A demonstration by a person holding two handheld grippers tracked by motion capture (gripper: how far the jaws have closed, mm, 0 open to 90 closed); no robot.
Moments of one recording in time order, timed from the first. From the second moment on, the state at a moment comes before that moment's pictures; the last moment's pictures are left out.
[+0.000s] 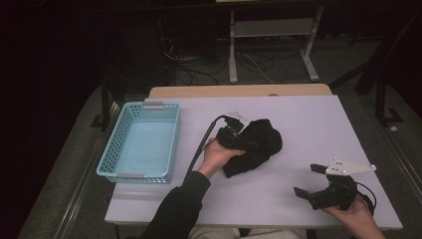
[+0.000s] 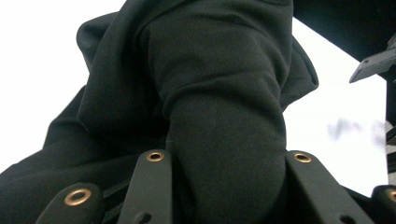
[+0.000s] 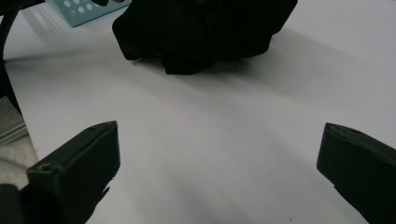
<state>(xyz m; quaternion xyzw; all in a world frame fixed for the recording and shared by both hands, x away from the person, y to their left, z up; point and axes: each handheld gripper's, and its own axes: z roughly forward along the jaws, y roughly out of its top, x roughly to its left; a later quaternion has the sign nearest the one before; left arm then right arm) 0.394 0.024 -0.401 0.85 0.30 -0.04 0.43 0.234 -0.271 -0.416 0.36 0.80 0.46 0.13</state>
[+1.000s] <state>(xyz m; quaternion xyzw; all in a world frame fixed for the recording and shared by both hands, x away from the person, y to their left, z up) 0.391 0.037 -0.389 0.84 0.32 -0.02 0.44 0.234 -0.269 -0.416 0.36 0.80 0.46 0.13</state>
